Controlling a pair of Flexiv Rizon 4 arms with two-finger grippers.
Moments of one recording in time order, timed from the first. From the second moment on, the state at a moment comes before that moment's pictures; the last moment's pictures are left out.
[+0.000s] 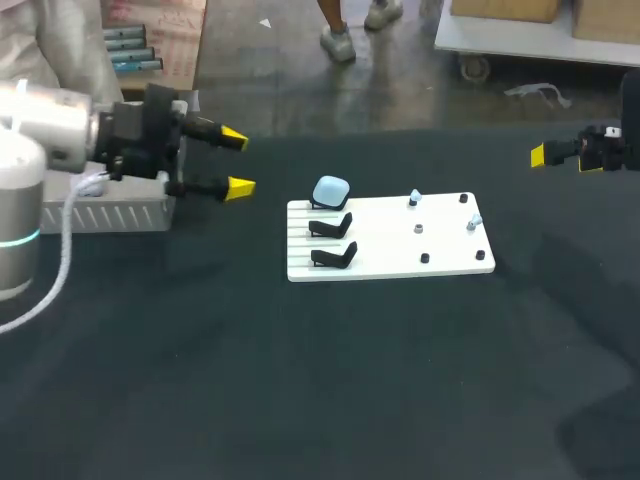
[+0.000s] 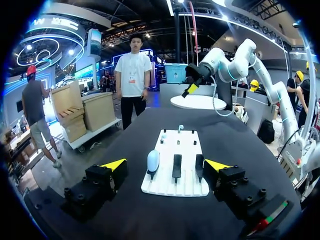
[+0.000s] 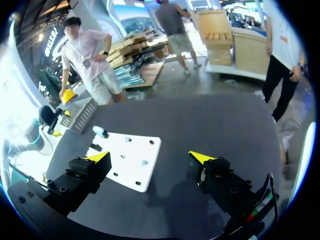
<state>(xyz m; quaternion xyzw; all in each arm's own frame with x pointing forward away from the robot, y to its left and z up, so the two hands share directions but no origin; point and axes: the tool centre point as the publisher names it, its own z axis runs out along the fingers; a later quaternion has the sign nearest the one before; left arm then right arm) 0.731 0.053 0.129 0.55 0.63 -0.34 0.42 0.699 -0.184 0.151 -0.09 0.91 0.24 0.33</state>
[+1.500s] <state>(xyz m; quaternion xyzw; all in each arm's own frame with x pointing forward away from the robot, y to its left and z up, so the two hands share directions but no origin) 0.747 -0.006 0.070 0.54 0.66 -0.35 0.40 0.699 -0.184 0.151 -0.09 0.91 0.24 0.33</state>
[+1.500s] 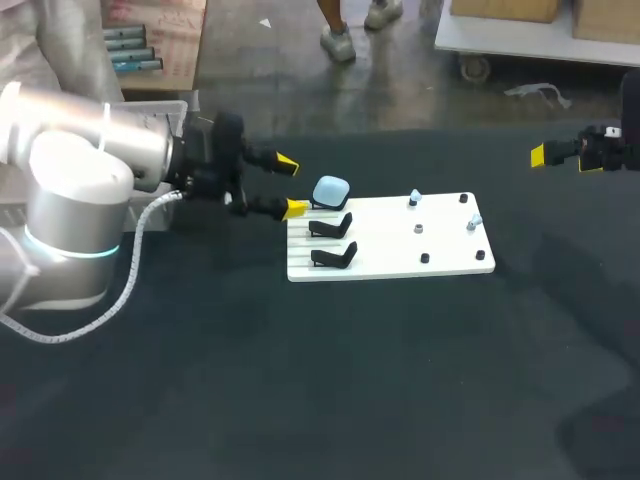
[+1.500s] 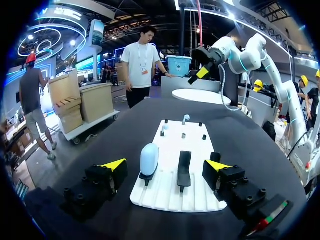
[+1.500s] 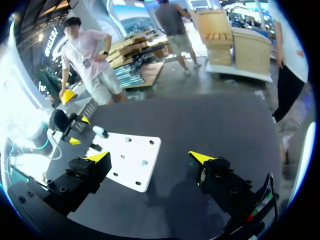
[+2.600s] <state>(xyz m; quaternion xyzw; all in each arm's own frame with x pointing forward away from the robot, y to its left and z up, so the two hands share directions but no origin) 0.769 -0.034 0.041 0.56 0.64 -0.37 0.37 0.699 -0.184 0.151 -0.09 0.91 0.24 0.33</state>
